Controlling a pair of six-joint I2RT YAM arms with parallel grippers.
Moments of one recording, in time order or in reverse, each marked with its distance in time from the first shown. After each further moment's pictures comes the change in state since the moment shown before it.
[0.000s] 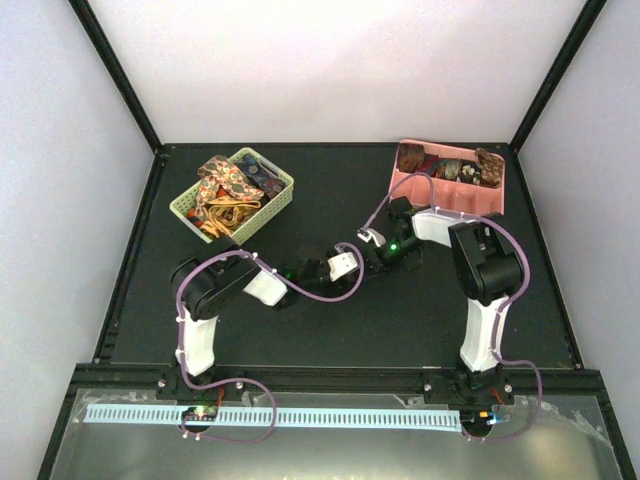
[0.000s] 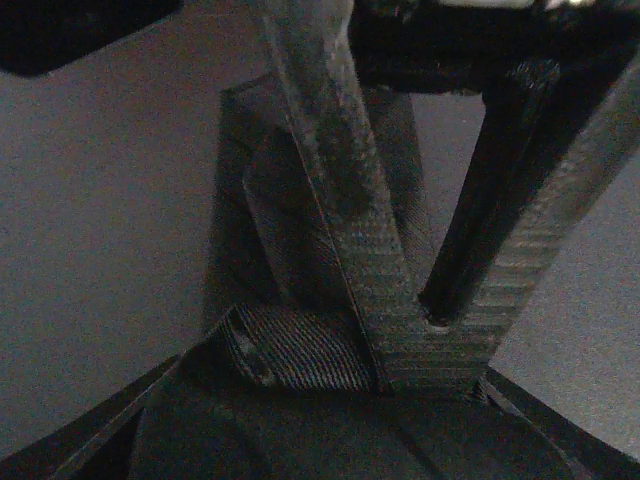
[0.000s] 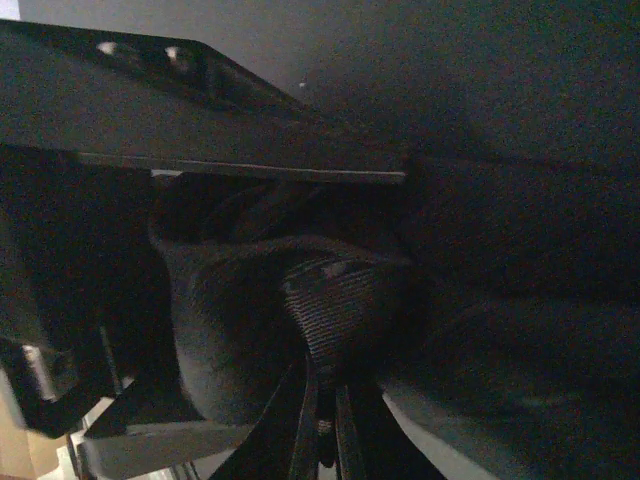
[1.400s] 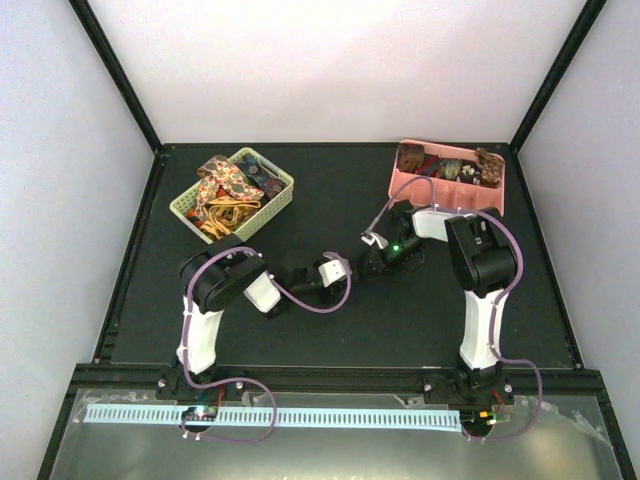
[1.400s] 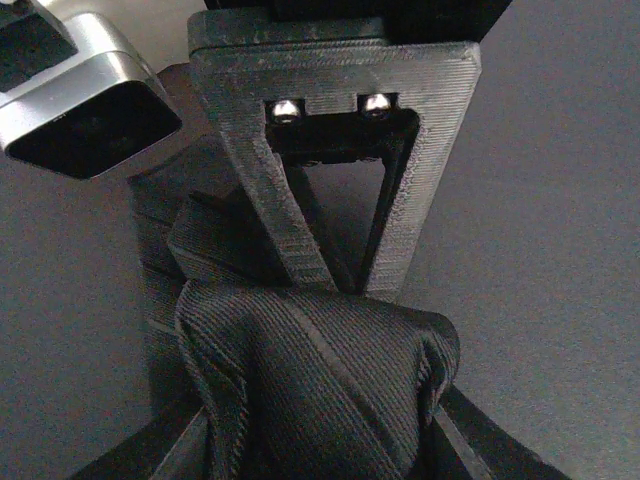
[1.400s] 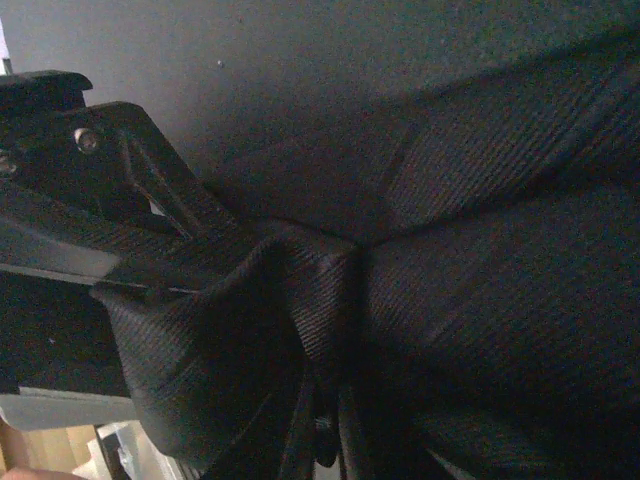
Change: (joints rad) left arm 0.030 0.084 -0.106 0.358 0.175 -0.014; right arm -0.035 0.058 0.018 -0.047 0.002 -0.004
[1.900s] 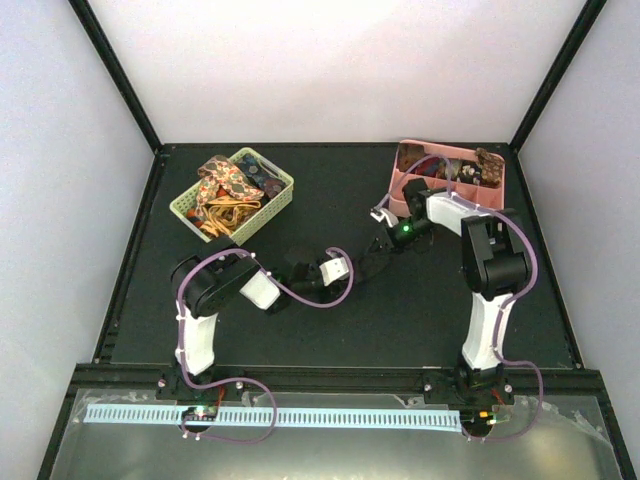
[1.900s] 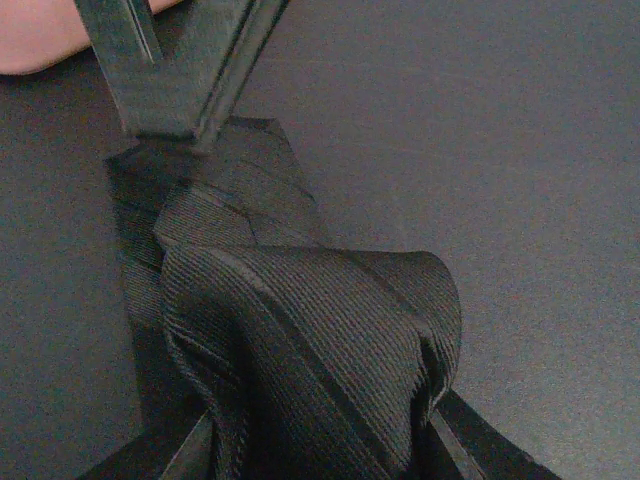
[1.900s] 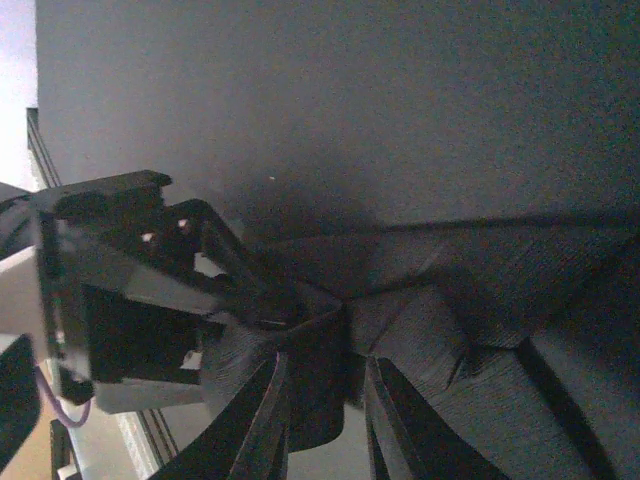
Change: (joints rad) left arm 0.000 -0.073 0.023 -0.192 0.016 0.014; right arm -0.077 -0.067 0.129 -0.085 0.007 -0.071
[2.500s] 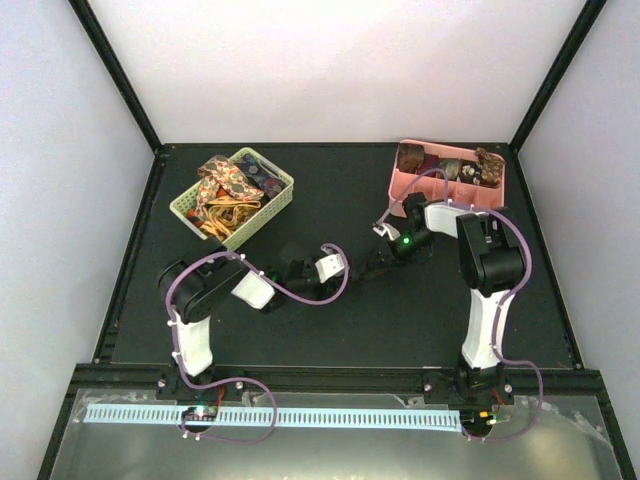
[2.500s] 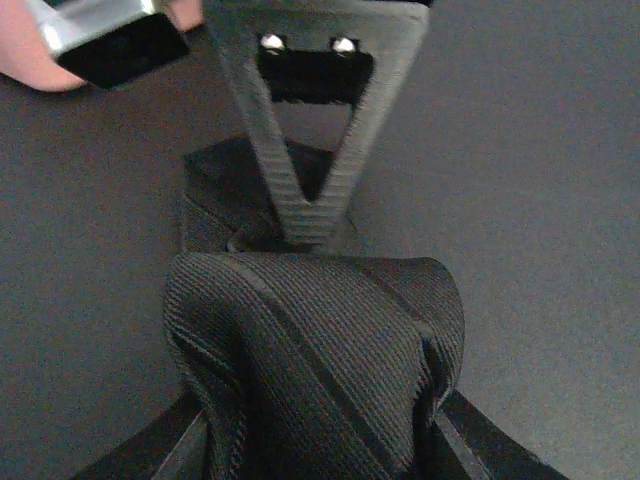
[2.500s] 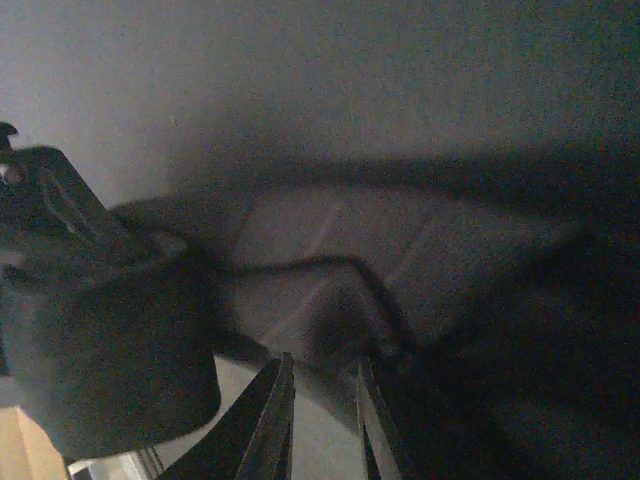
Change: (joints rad) left arm 0.024 -0.072 -0.021 -0.046 0.004 -0.020; right arm -0.003 0.058 -0.084 0.060 0.055 0.034
